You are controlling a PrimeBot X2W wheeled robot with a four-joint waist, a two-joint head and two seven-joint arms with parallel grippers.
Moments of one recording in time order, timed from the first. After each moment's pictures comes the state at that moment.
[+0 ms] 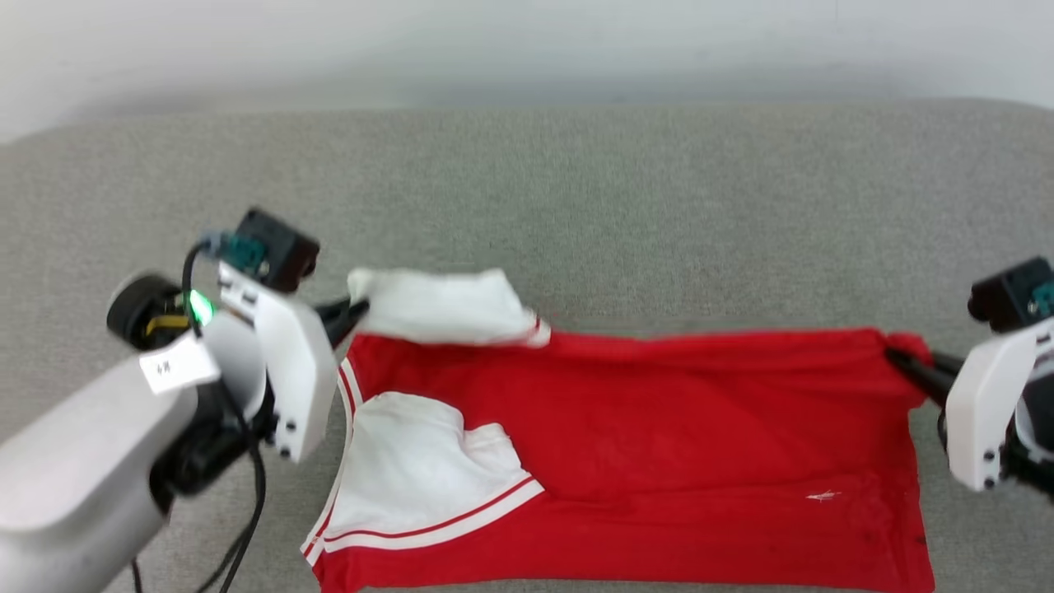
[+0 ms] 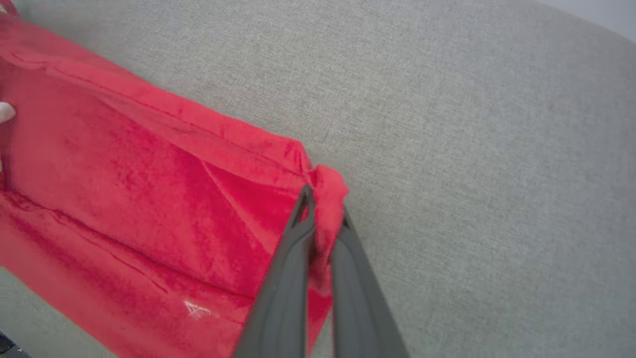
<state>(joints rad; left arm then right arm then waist) -0.80 0.80 -0.95 0.08 -0.96 0.03 0.35 -0.50 -0.75 0.57 0.26 0.82 0.13 0.40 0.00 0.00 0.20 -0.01</state>
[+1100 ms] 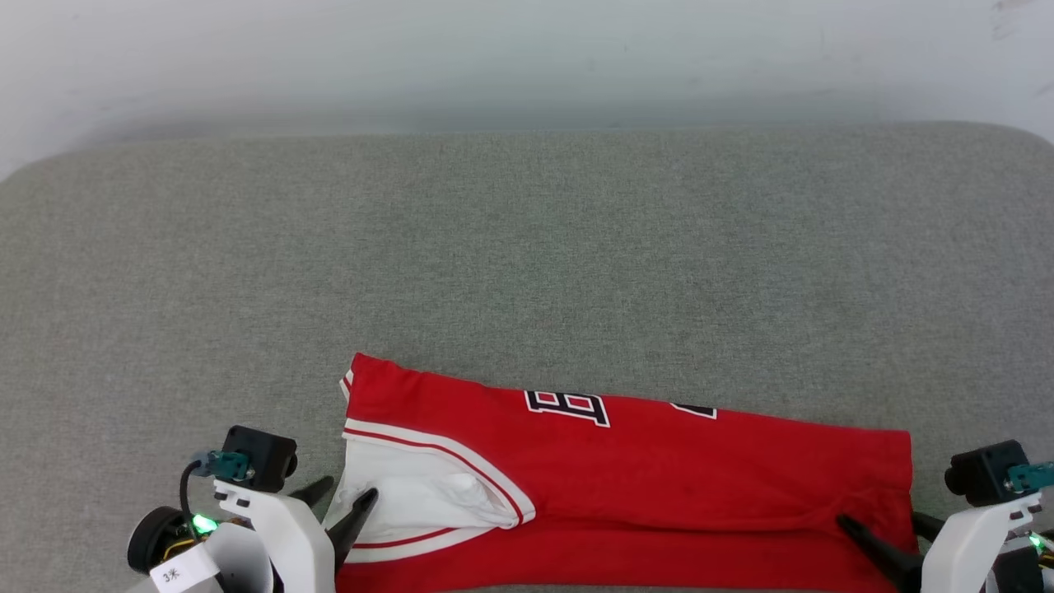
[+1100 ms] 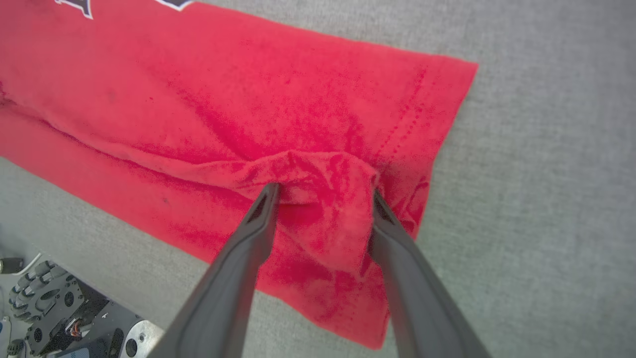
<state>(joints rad) -0.37 0.81 -0.98 0.06 -1.08 0.20 0.10 -0.06 -0.63 0.39 0.20 0.78 0.13 0.32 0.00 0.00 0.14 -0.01</state>
